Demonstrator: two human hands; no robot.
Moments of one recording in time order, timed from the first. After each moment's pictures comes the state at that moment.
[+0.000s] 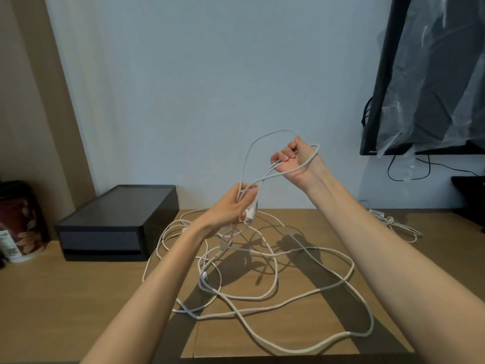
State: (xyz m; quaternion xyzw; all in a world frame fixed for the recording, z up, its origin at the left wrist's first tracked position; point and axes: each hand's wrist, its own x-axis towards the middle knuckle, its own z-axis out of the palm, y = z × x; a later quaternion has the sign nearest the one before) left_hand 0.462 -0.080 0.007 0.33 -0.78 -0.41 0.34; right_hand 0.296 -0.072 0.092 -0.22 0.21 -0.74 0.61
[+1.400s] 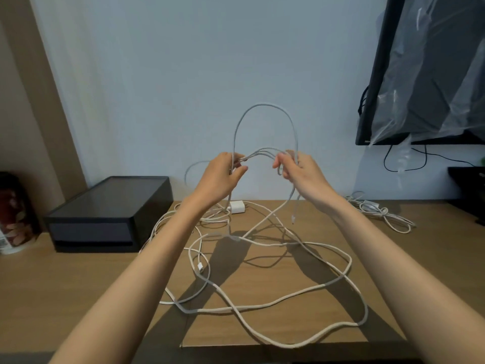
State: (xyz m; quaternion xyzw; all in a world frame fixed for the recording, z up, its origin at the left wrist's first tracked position) left_hand 0.449 -0.092 0.038 0.38 -0.82 -0.06 0.44; right_hand 0.272 -0.024 0.048 -0.66 0.53 -0.53 0.13
